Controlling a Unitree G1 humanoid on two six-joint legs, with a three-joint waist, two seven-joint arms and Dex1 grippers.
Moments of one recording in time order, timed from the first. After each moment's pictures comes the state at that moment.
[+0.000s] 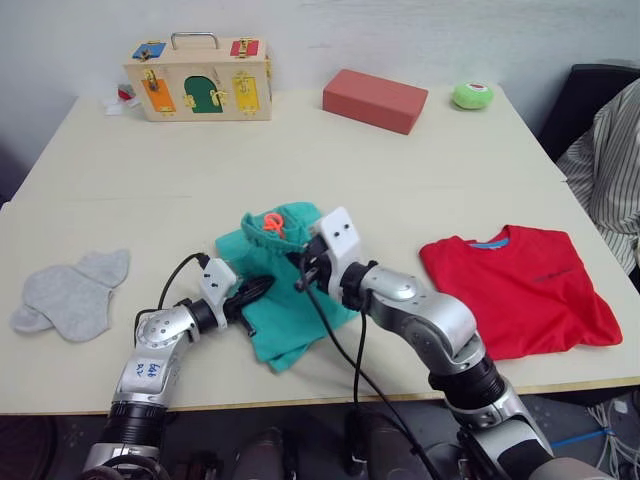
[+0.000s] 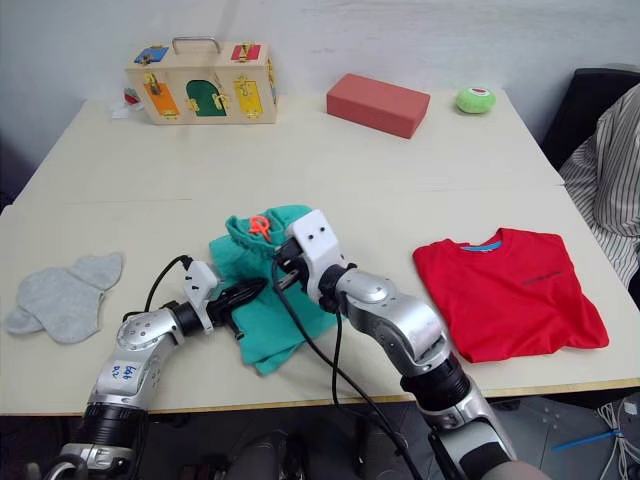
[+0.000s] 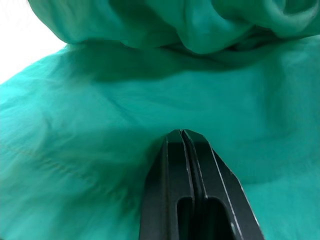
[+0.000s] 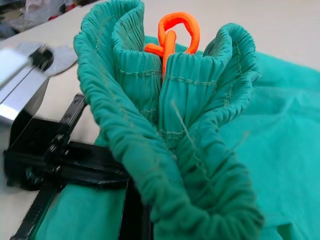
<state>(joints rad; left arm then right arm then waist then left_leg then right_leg) -0.18 0.42 0.05 0.10 -0.22 0.06 -0.72 -0.57 -0.15 0.41 -0.25 0.47 0.79 0.19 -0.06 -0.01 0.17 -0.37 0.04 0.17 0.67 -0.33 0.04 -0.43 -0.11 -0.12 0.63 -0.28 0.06</state>
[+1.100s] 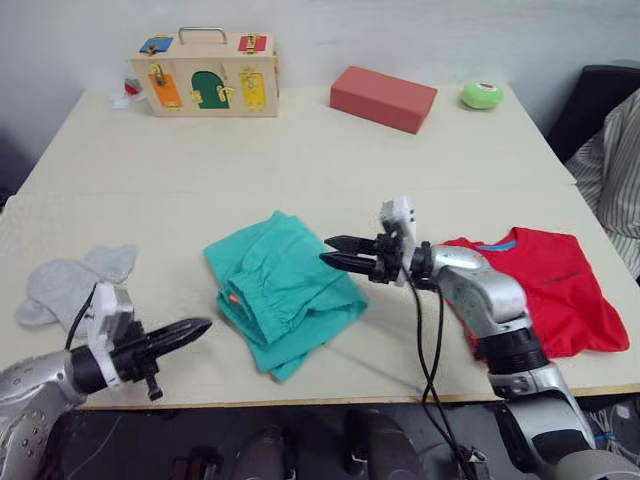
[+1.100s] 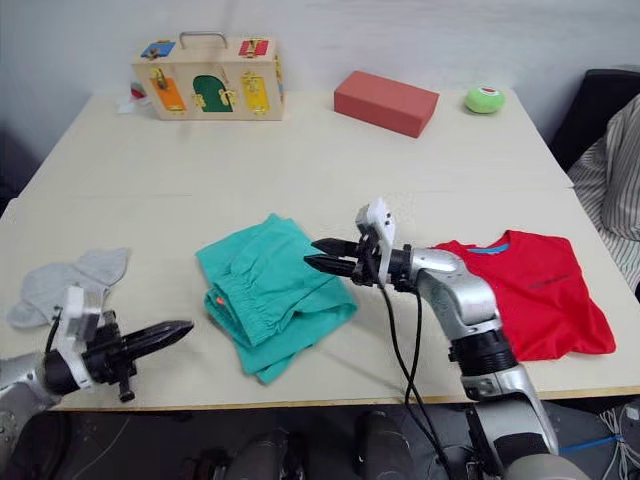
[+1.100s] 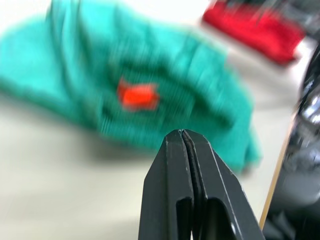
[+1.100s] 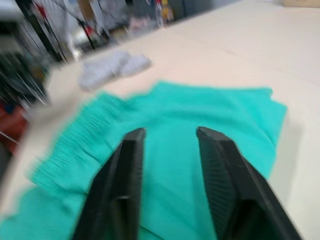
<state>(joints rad) 0.10 0.72 0.41 -0.39 -0.83 0.58 -0.90 -0.60 -0.33 0.20 0.22 0.38 0.29 0.96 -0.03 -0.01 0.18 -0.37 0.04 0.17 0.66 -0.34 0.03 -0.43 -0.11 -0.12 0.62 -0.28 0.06</state>
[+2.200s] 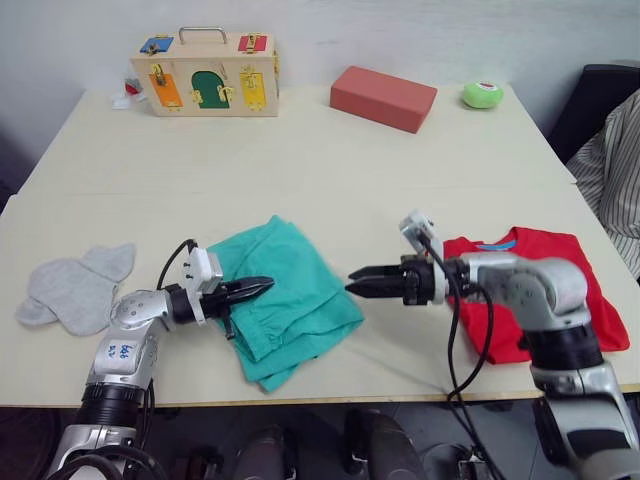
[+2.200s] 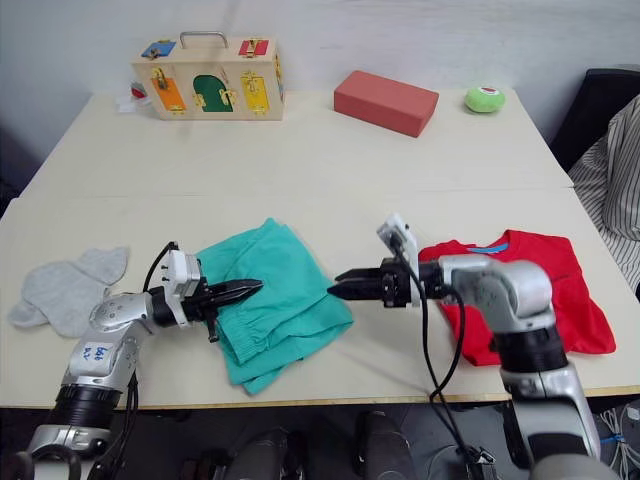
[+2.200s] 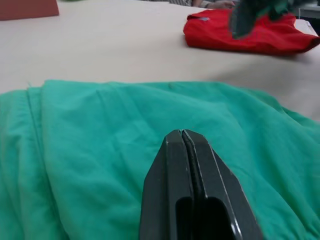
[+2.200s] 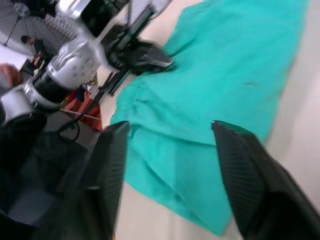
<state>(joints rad) -0.24 0.55 0.05 0.13 -0.41 0.04 -1.06 -0.76 -0.55 0.08 0.11 0.69 1.20 0.97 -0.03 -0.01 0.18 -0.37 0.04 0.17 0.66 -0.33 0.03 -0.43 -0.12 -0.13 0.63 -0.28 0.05</state>
